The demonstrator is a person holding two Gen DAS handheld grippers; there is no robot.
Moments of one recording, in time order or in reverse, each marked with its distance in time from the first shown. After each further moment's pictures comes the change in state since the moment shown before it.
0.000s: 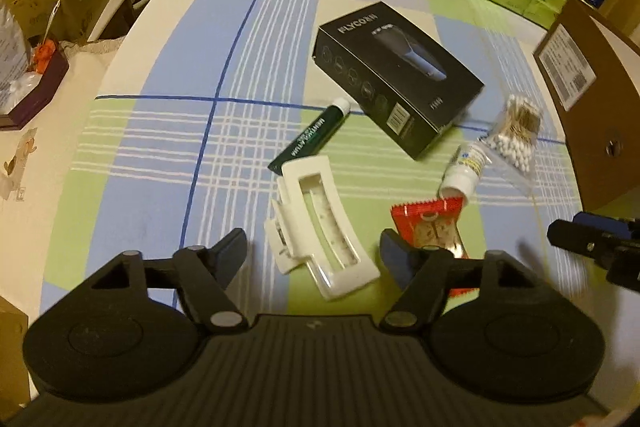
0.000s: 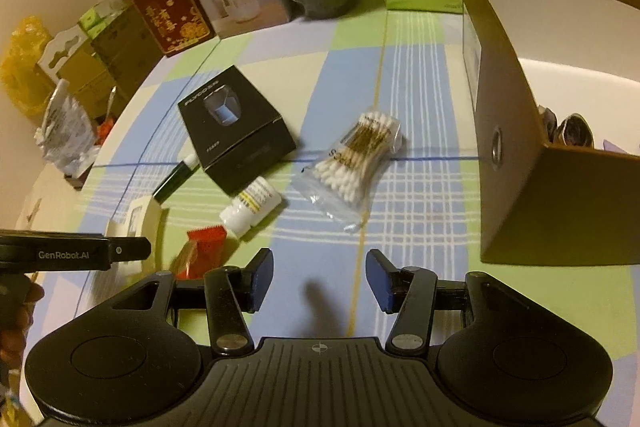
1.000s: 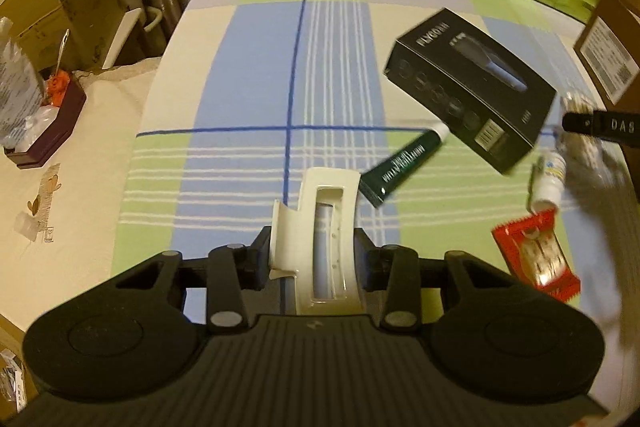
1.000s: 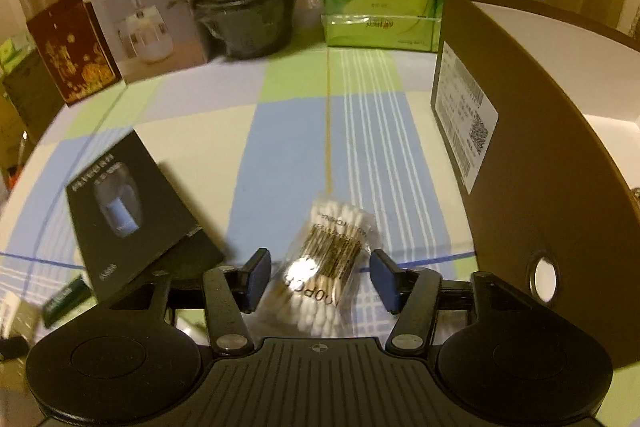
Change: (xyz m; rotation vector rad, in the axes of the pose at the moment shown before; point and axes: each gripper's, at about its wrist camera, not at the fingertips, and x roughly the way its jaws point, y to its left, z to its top) left arm 0.020 0.050 0.020 0.095 -0.026 0.068; right arm 0.079 -0.001 0.054 0.051 -0.106 -0.260
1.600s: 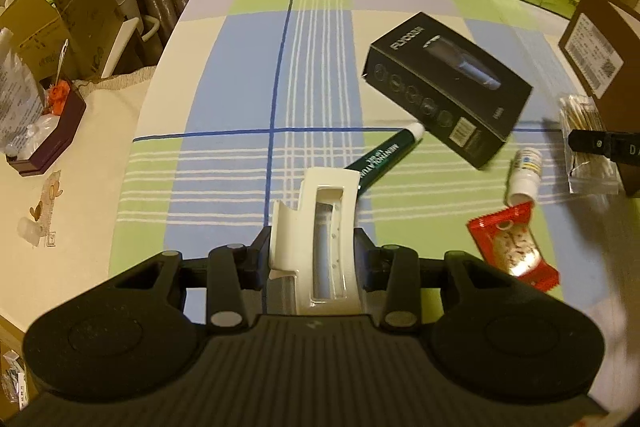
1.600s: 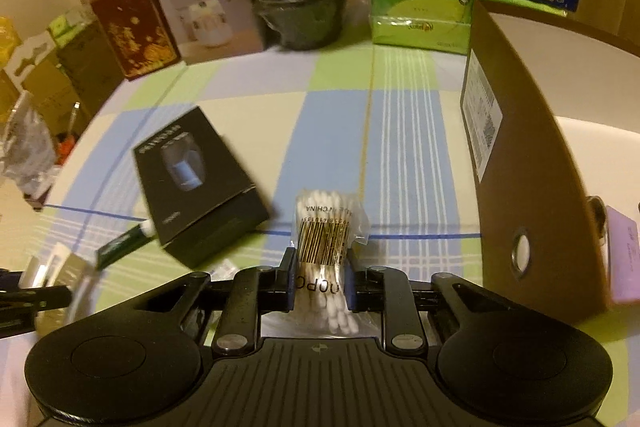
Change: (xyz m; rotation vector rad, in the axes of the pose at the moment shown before) left arm -0.019 -0.016 -0.007 0.026 -0.020 0.000; right arm -0.047 -0.004 -0.010 -0.079 0.029 0.155
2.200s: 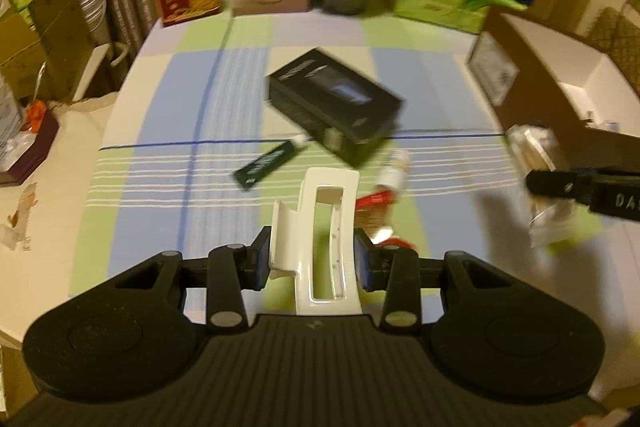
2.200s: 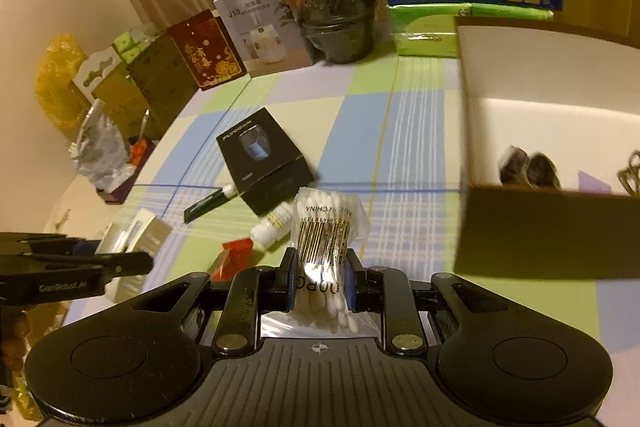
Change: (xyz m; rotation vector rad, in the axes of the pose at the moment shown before) left arm -0.080 -0.065 -0.023 0.019 -0.094 -0.119; right arm -0.104 -0.036 -0.037 0.009 -0.019 0.204
